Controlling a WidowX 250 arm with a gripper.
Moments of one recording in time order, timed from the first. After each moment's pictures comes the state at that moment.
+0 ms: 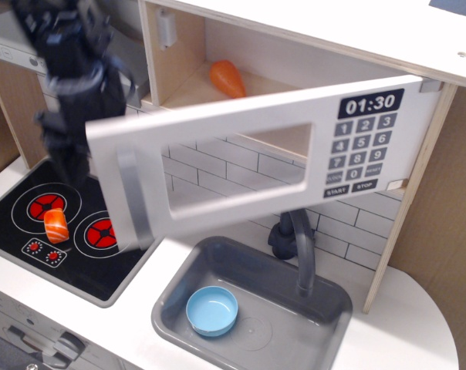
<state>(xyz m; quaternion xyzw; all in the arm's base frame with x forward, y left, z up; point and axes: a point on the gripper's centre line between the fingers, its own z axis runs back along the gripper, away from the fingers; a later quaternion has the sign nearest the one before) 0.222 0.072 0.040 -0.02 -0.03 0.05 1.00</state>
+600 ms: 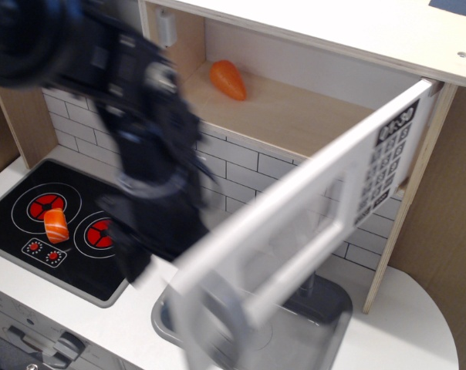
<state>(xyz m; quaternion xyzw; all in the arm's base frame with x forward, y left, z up) 0.173 -0.035 0.030 -0.04 0.02 -0.04 1.00</state>
